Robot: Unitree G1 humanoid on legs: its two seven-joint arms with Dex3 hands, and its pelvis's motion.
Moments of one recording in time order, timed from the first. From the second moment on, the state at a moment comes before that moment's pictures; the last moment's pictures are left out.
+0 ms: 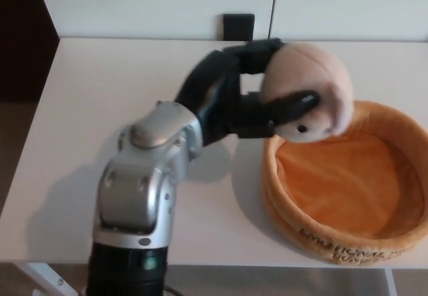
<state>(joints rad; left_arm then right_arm) -0.48 -0.19 -0.07 -0.13 0.02 0.76 -0.42 0.01 -0.47 0.02 1.26 -0.17 -0.26 0.01</state>
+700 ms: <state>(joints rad) -0.54 -0.08 -0.69 -0.07 0.23 0.63 -0.19 -0.03 -0.48 0.03 1.26 -0.17 -0.26 0.01</state>
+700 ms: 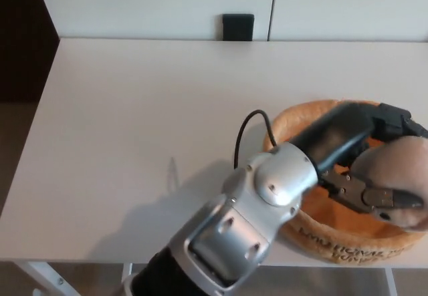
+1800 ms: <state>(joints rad) -0.77 0.18 -0.78 -0.02 0.63 0.68 -0.12 -0.05 -0.47 0.07 1.25 -0.19 -0.24 0.01</state>
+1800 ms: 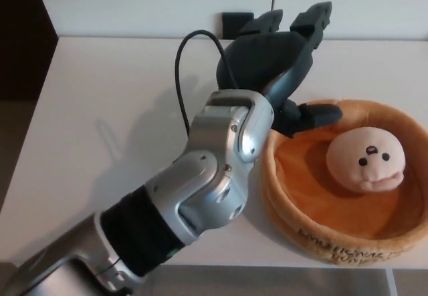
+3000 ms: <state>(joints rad) 0.54 0.44 0.16 -0.57 0.29 0.38 -0.37 -0.04 -0.46 0.07 1.25 -0.19 -0.24 0.01</state>
